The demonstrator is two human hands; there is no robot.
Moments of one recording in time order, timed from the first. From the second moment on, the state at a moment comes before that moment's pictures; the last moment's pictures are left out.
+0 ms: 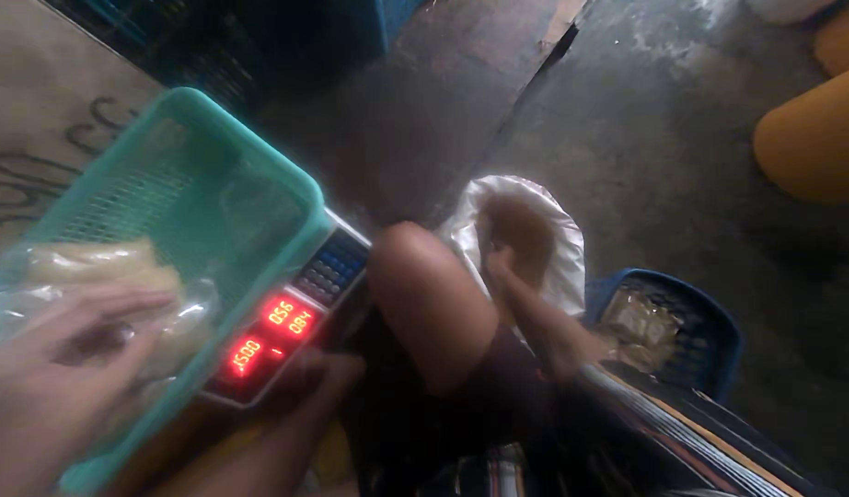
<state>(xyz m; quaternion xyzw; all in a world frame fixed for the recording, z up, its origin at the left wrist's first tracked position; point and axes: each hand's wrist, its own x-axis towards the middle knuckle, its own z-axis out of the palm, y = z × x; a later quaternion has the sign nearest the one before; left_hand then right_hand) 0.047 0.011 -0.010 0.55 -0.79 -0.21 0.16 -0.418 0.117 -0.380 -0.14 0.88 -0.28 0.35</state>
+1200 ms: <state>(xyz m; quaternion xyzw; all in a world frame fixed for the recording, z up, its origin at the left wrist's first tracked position) 0.008 0.016 -0.007 0.54 -0.81 -0.19 0.16 -0.486 0.147 -0.155 -0.49 0.78 -0.29 0.24</state>
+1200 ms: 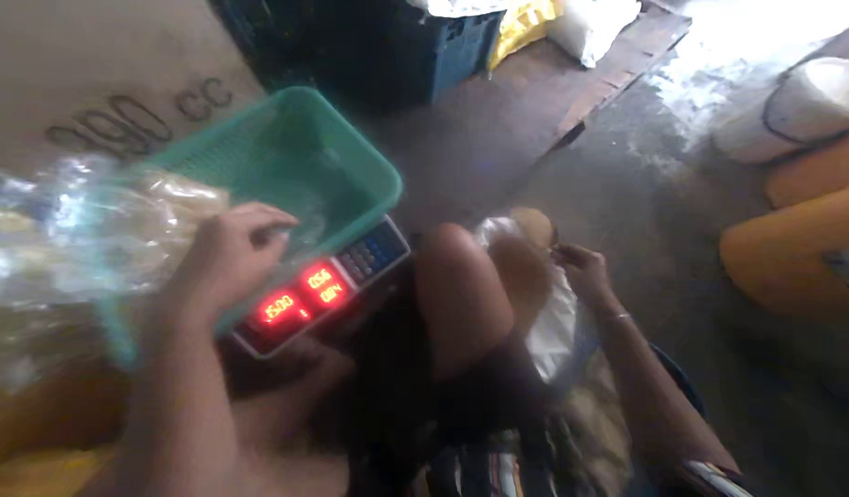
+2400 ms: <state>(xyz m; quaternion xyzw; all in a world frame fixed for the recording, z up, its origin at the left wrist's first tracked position) 0.000 0.021 0.007 0.40 -0.79 -0.25 0.38 -0.145 0.037 0.137 -0.86 0.45 0.22 -0.02</state>
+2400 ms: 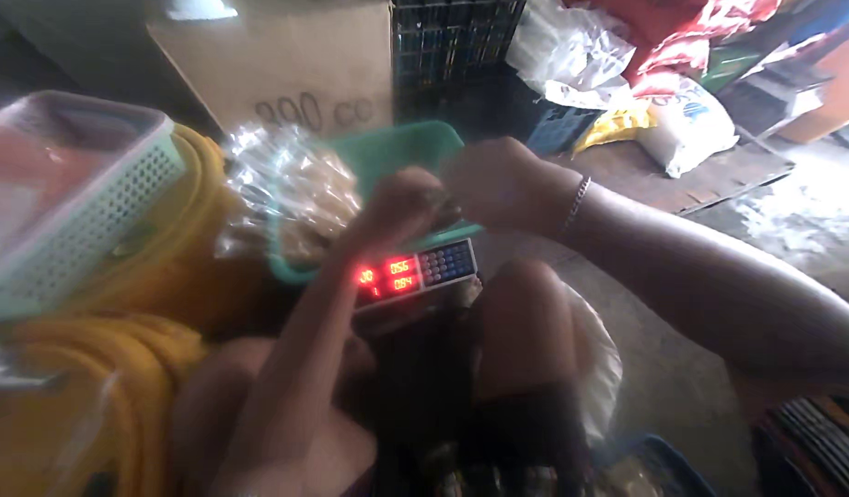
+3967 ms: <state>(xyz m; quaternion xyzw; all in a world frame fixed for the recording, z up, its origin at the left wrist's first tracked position) -0.006 0.041 -0.035 0.65 -0.62 -0.37 0.25 -0.486 0.190 -0.340 -0.52 0.73 0.14 0.43</state>
